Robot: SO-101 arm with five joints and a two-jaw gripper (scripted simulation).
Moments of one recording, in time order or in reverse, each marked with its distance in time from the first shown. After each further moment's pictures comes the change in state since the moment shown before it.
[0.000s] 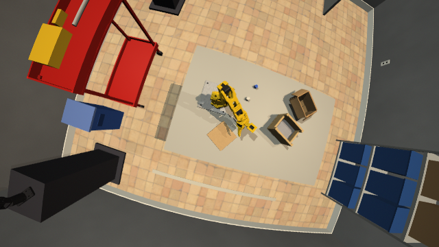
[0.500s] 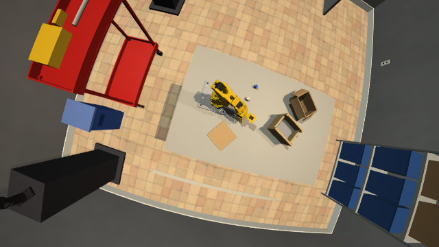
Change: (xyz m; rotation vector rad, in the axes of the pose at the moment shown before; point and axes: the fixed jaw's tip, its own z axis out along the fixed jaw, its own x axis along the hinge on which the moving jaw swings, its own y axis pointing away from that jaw) arm 0.048 0.053 -0.035 -0.197 0.255 -0.019
